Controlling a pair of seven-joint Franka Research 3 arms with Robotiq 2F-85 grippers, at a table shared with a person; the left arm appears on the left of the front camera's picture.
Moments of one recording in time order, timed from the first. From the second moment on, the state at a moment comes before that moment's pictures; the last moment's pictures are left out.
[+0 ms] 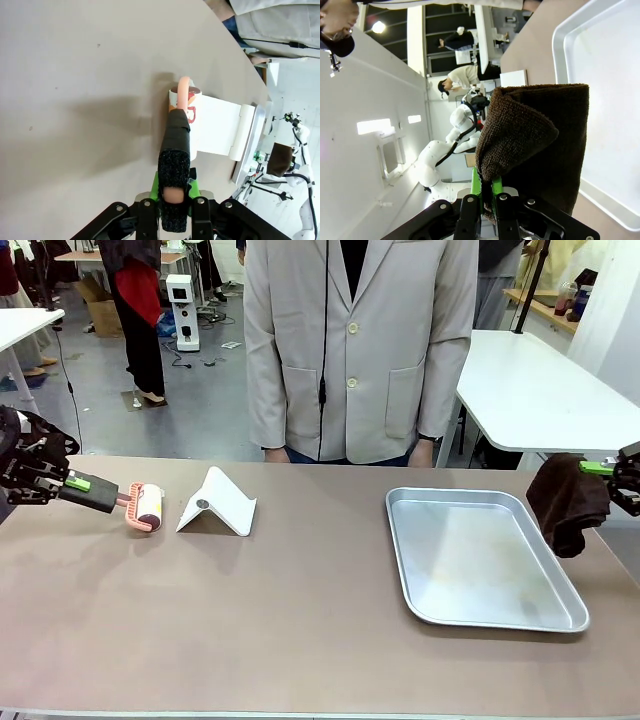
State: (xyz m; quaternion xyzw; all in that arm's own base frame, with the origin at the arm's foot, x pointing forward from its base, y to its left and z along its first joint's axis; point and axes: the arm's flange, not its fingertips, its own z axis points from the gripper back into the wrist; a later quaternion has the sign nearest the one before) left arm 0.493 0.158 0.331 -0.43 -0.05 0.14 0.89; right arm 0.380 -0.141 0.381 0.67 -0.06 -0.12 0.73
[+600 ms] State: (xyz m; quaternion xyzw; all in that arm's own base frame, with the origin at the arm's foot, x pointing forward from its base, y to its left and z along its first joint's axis) left arm 0.428 0.177 0.424 -0.53 -0.15 0.04 0.83; right arm 0.380 -0.142 0.381 0.67 -0.06 -0.12 0.73
